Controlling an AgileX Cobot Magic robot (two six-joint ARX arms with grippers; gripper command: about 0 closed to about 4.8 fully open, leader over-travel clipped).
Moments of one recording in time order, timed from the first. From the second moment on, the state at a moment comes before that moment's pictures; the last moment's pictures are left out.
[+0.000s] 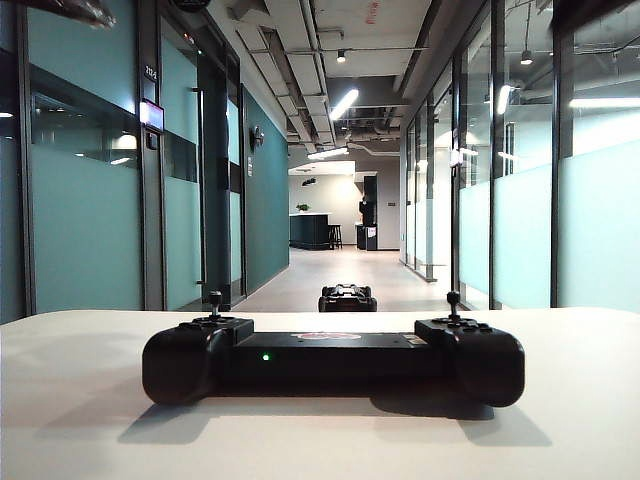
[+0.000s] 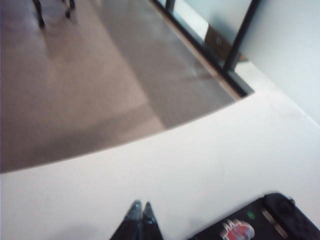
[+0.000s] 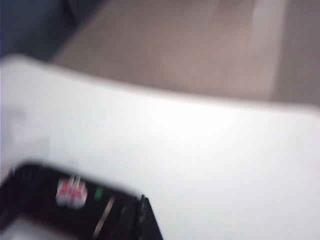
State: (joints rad) left arm -0.31 0.92 0.92 -0.38 0.27 -0.02; right arm 0.58 0.83 0.87 -0.57 0.23 0.22
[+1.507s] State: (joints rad) left arm -0.31 1.00 0.94 -0.48 0.44 0.05; right arm 0.66 1.45 0.96 -0.80 0.02 0.40
